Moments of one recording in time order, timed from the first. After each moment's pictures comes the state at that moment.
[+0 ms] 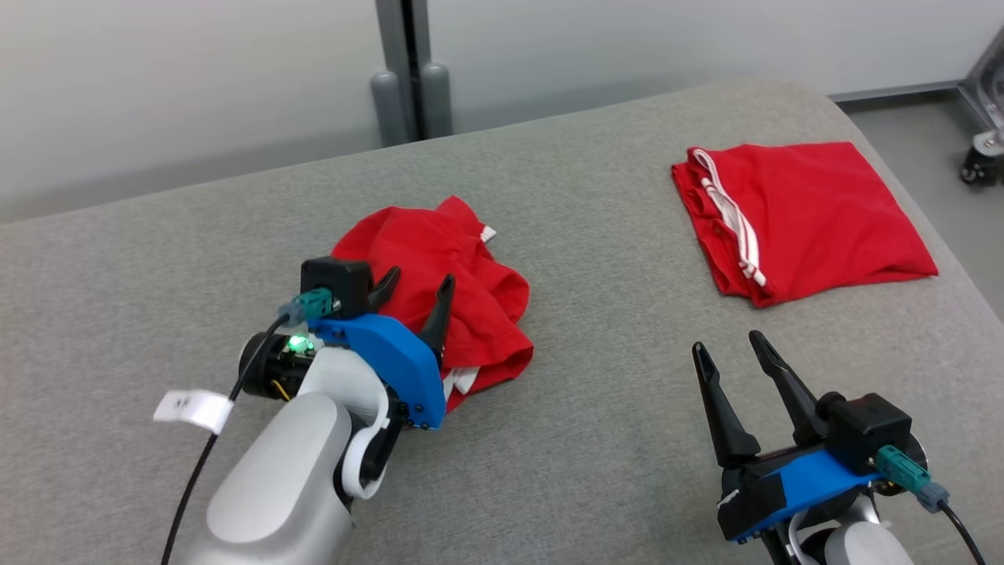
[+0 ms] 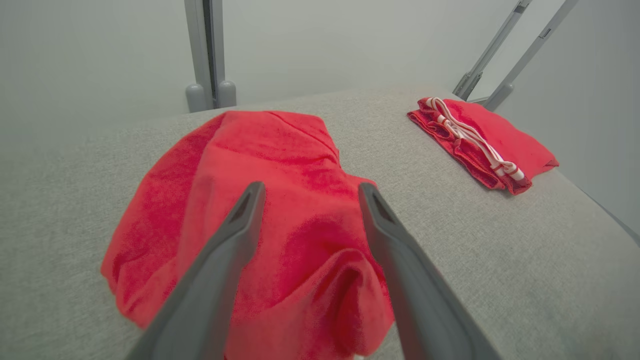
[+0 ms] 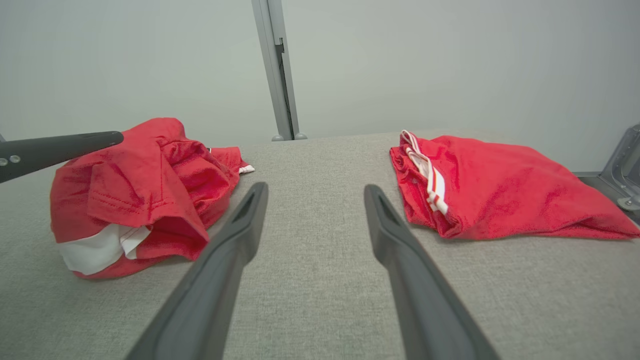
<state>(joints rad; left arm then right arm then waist) -0.53 0.17 -0.57 0.47 -0.60 0.05 0.15 -0.12 -0.06 0.11 0.15 0.18 0.13 -0.13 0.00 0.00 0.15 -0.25</state>
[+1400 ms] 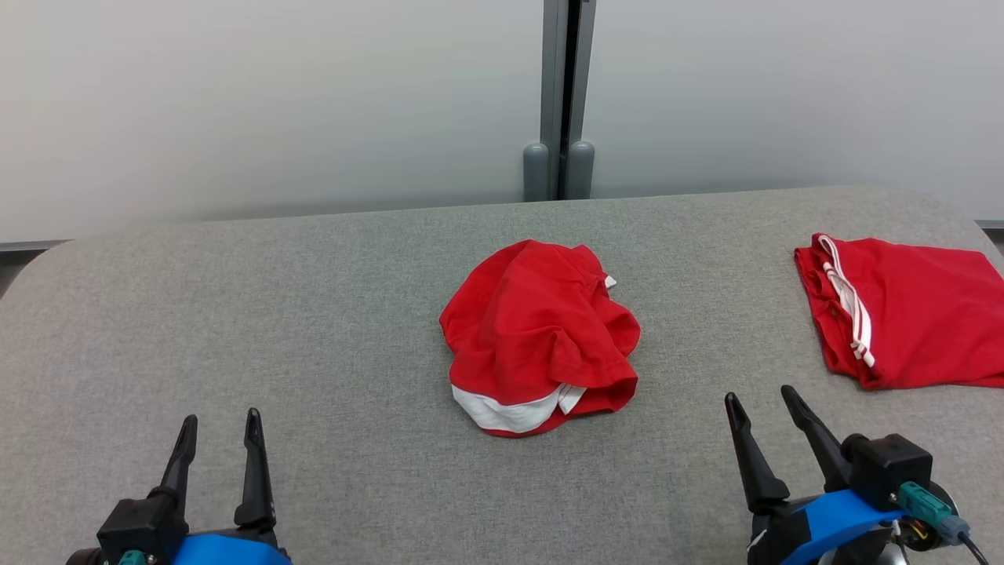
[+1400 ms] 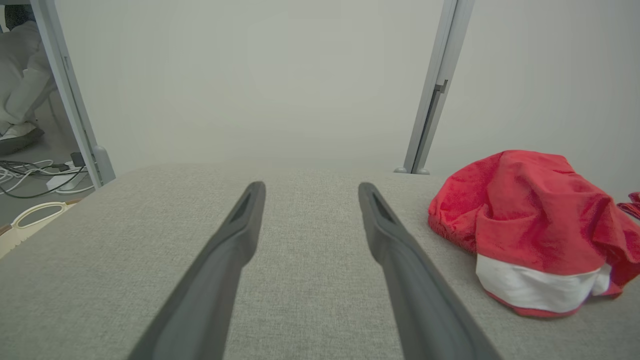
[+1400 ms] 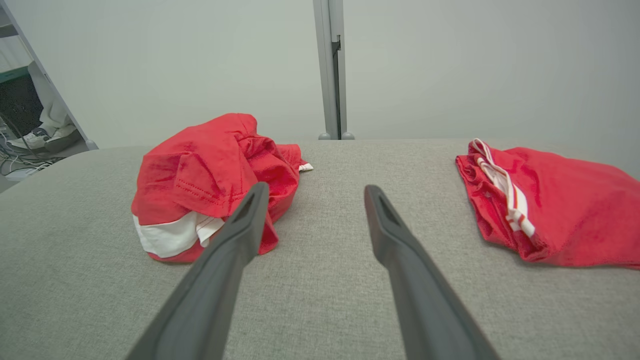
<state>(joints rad) 0.03 0.21 -0.13 0.22 -0.33 0.02 -0.26 -0.01 -0.06 0.04 0.14 0.17 0.13 -0.07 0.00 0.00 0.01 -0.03</state>
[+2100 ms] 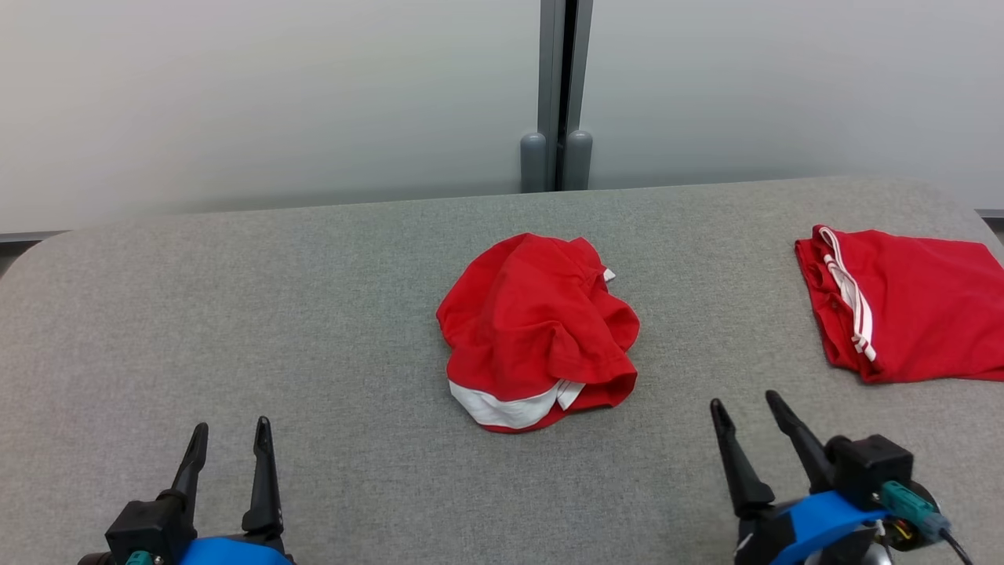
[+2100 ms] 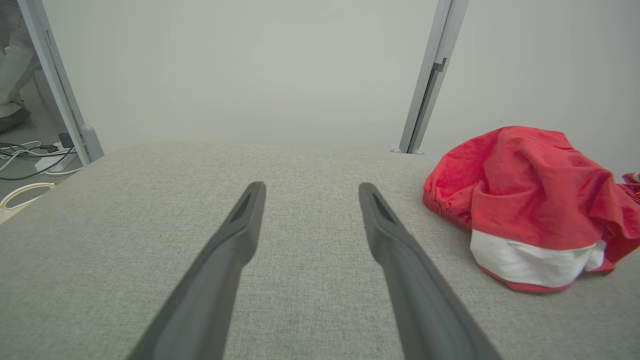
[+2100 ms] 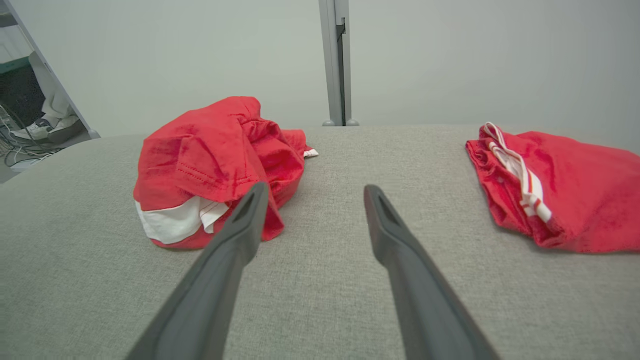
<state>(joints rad) 0.04 0.22 -0.14 0.23 -0.35 0.03 -0.24 -0.01 -0.06 0.06 0.15 0.17 0.13 -0.07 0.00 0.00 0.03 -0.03</state>
